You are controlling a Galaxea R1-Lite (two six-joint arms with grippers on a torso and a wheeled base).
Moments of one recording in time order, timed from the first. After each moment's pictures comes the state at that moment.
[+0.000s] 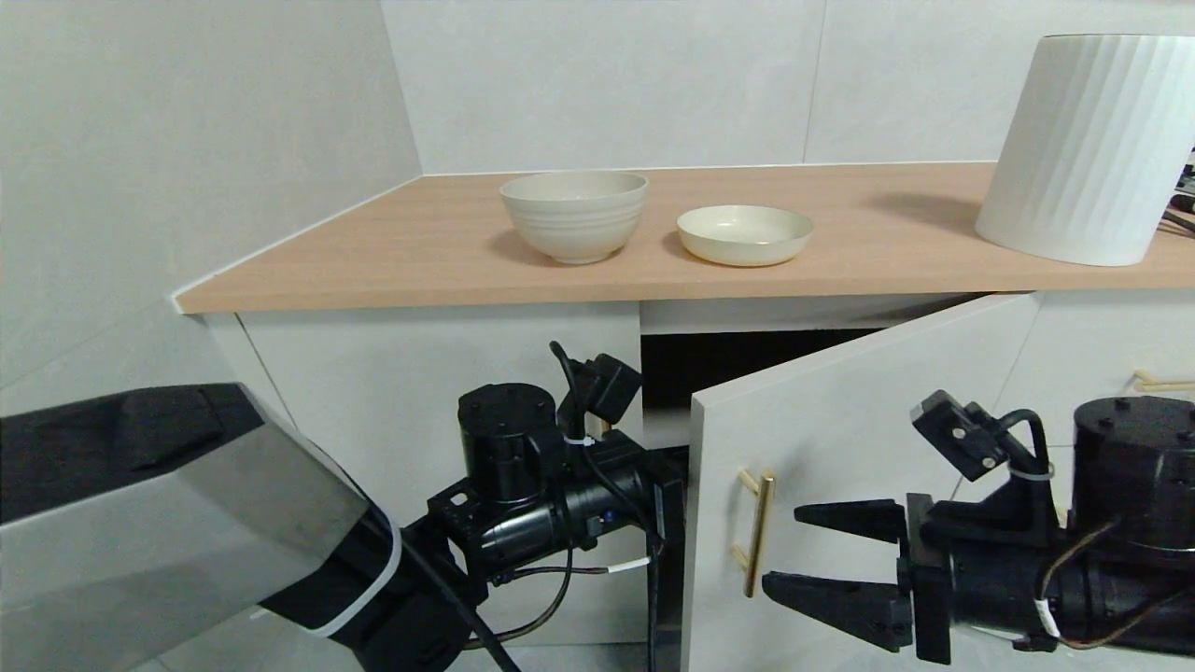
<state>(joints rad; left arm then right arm) -0.70 2.09 -0.75 -1.24 -0.41 -0.30 0.59 1.53 -0.39 -0.83 0.52 0.20</state>
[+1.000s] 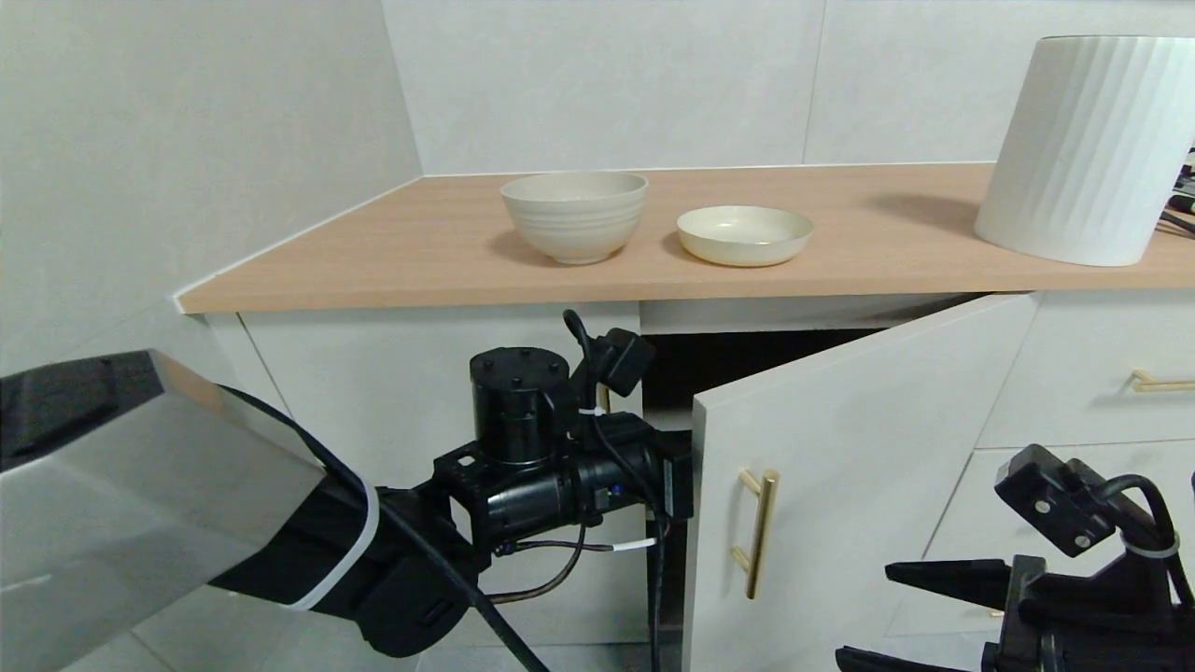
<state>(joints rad) -0.71 2.04 -0.86 -1.02 -0.41 -0.29 0.68 1.28 -0.37 -0.45 0.22 0.18</state>
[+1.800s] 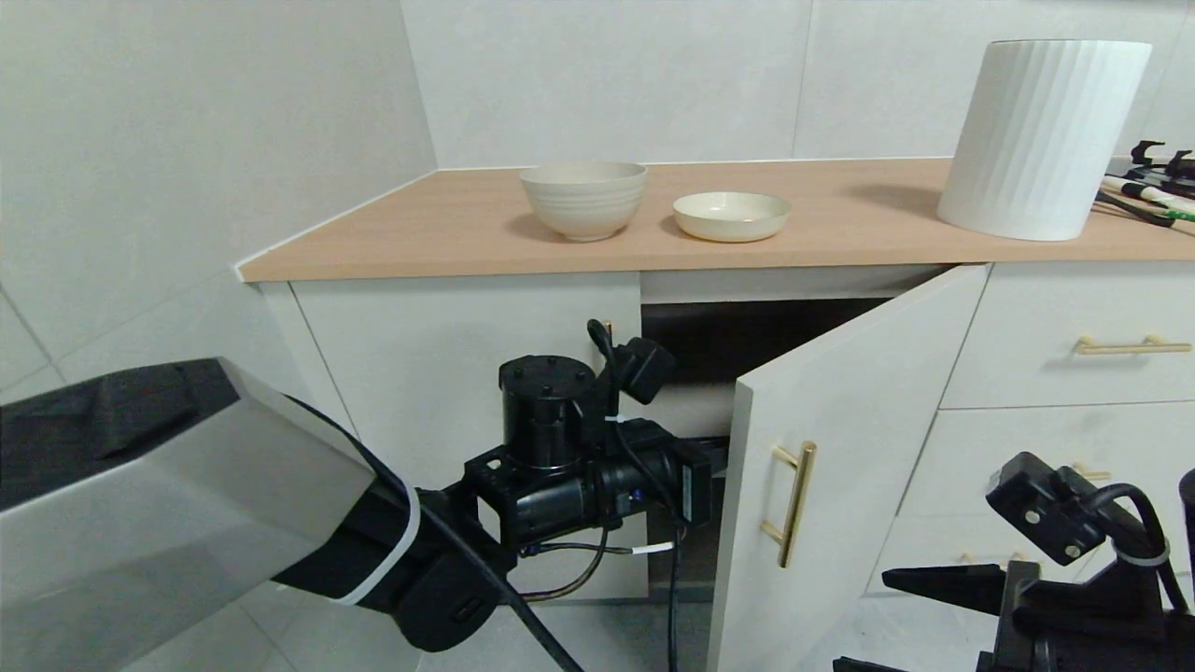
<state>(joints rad) -0.73 2.10 -0.92 -1.02 -0.40 -0.30 0.68 1.29 -0.36 -0.45 0.22 0.16</state>
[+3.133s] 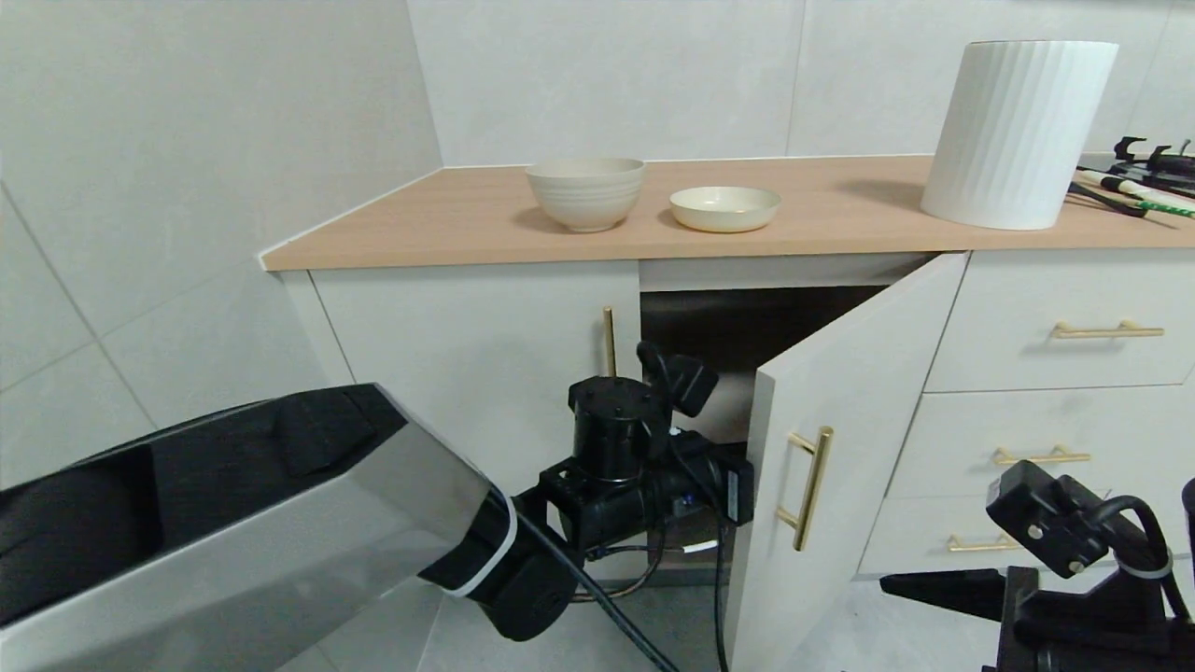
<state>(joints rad) -0.79 2.26 -1.06 -1.05 -0.29 -0.30 0.71 1.28 -0.36 -0.45 0.22 0.14</state>
